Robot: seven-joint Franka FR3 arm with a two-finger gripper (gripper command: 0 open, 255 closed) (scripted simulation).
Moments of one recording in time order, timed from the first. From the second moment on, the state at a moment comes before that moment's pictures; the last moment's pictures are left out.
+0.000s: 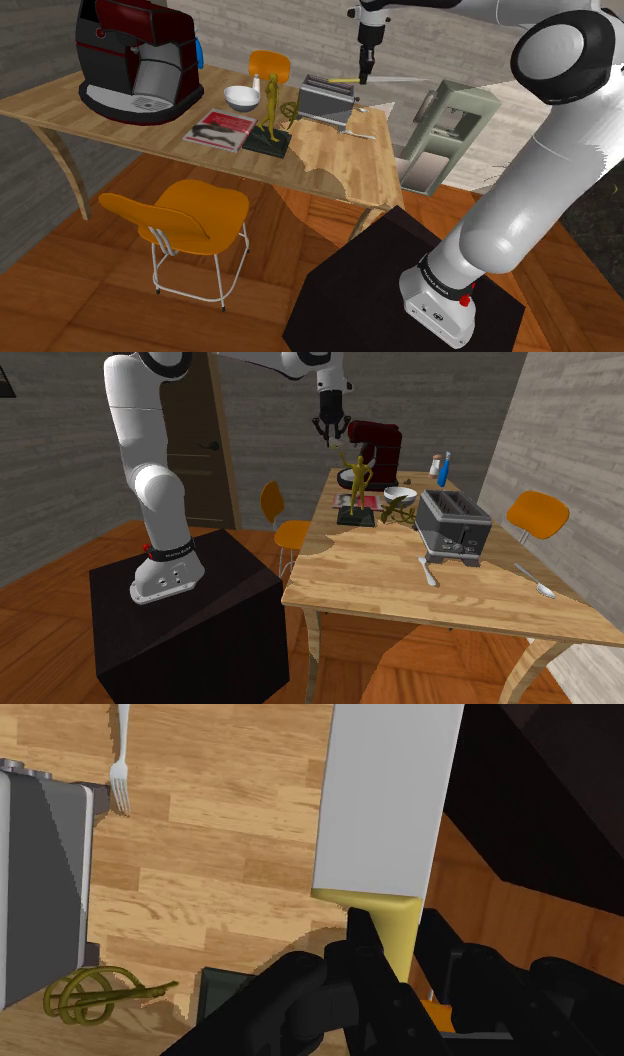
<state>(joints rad) 0.06 0.07 -0.27 -1.64 -0.16 1.67 -1.01</state>
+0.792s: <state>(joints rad) 0.07 0.24 -0.25 -1.51 -0.12 1.70 -0.98</state>
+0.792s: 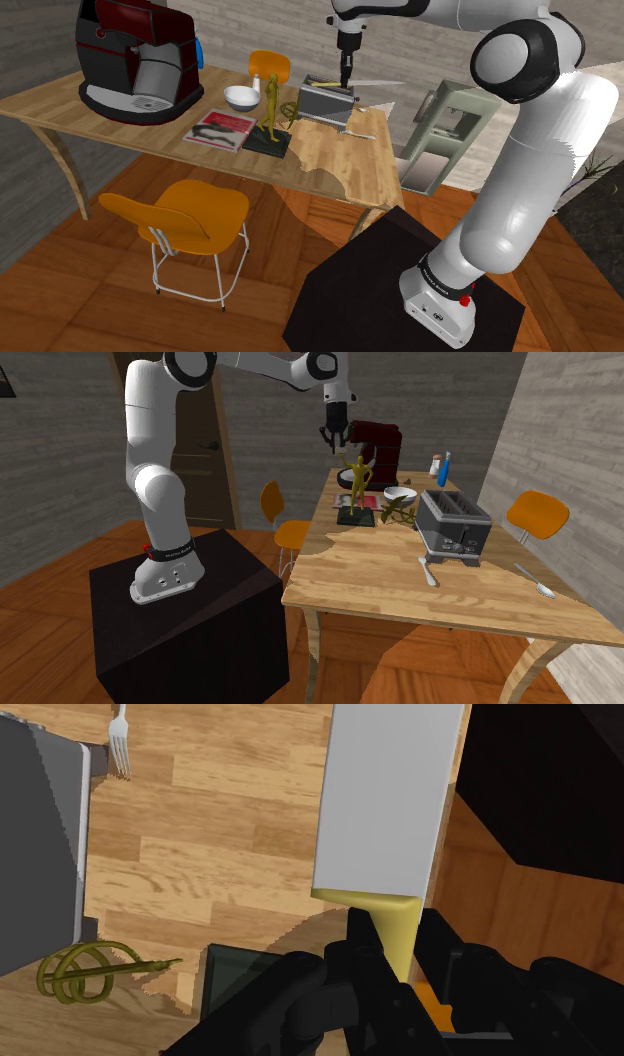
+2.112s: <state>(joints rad) 0.07 0.27 -0.25 -1.73 -0.12 1.95 -0.94</state>
